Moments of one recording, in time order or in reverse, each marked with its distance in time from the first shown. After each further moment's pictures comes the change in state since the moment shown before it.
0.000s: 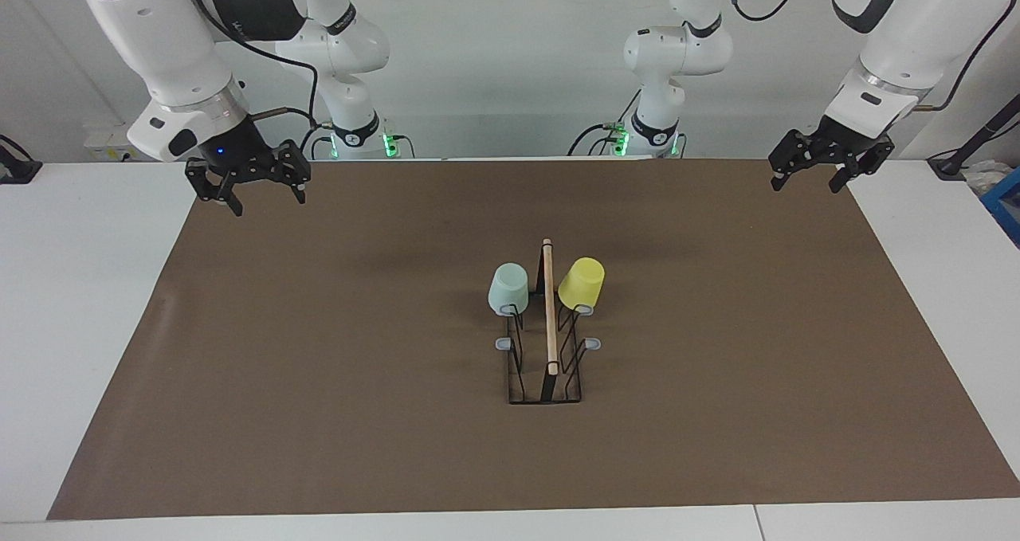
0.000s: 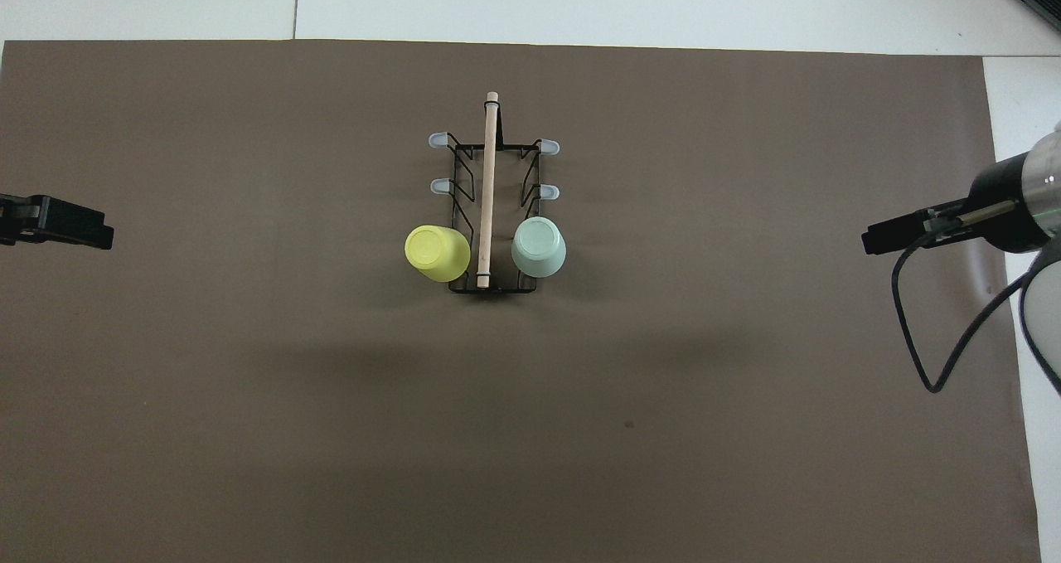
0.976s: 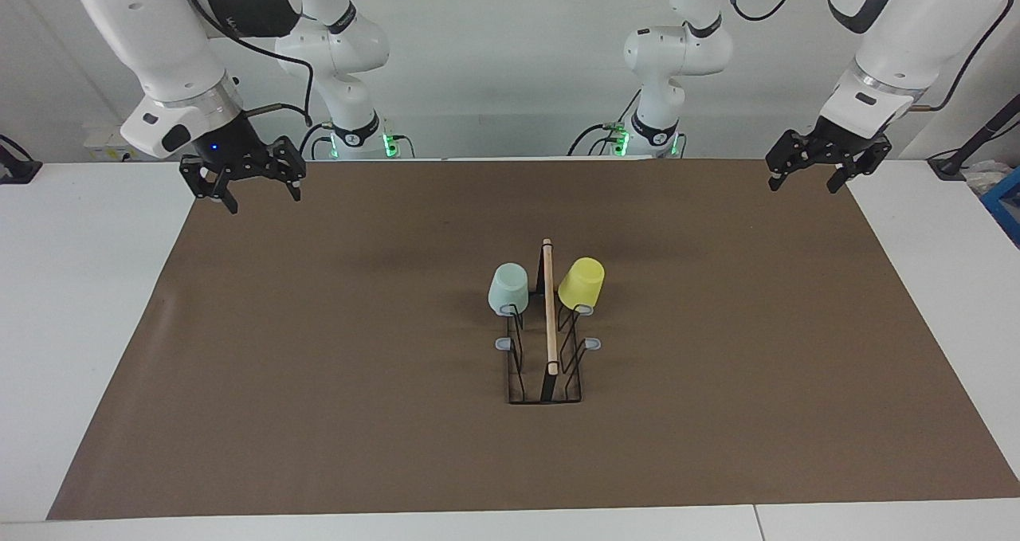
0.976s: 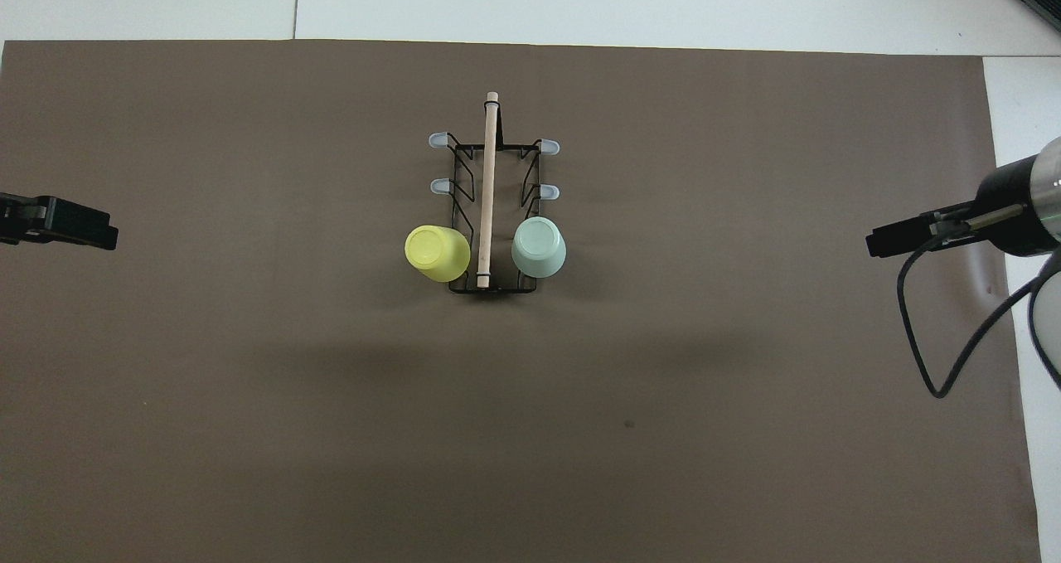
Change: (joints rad) left arm -0.011 0.000 0.000 0.000 0.009 0.000 0.000; right arm 0.101 -0.011 -0.095 -0.008 0.001 0.001 -0.003
